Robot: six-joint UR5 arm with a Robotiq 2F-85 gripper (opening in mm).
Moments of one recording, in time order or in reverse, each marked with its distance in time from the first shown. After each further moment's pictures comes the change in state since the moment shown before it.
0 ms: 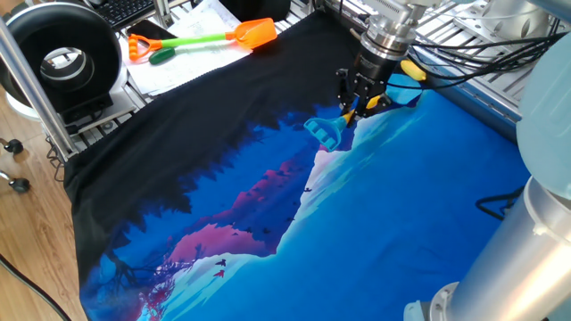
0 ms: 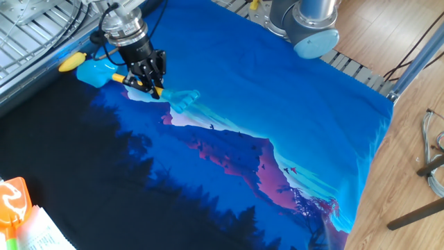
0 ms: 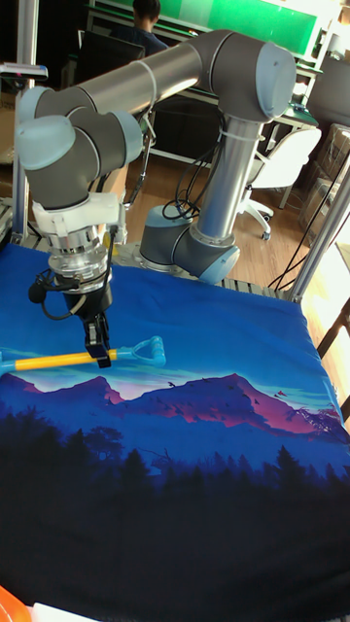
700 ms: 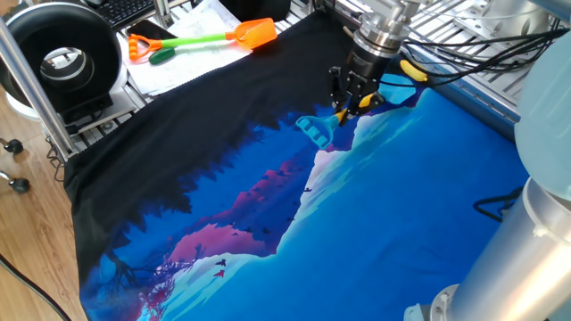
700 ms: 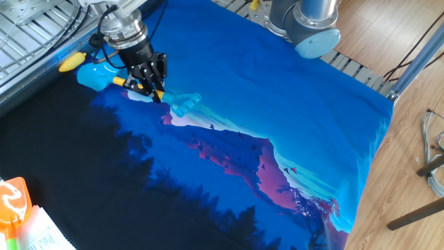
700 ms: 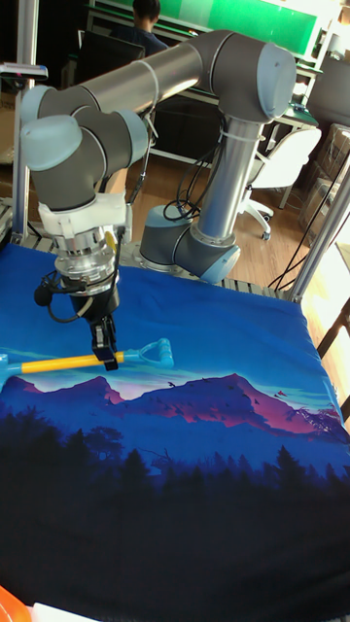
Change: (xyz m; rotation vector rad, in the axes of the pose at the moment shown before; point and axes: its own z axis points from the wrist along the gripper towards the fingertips) arm -0.010 -0.011 -0.001 -0.001 0.001 0.007
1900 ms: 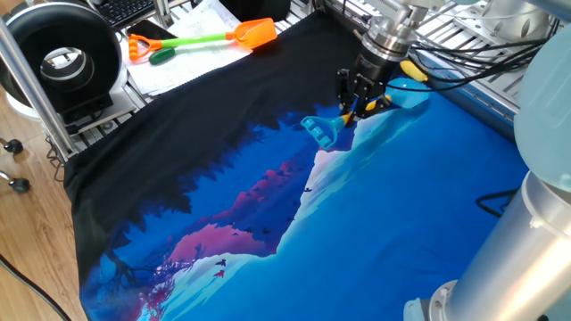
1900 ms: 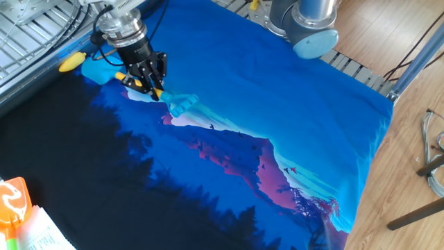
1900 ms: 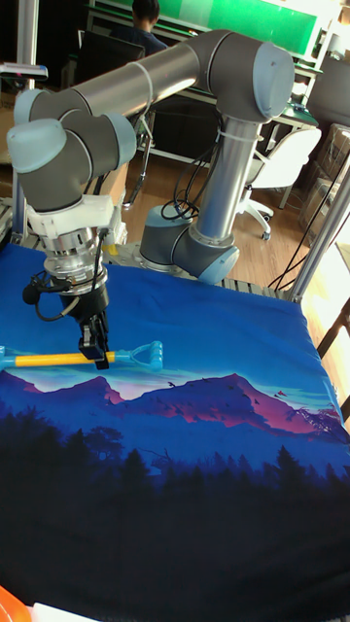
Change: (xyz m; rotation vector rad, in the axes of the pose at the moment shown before) arm 0.018 0.012 0.004 0.013 -0.019 0.079
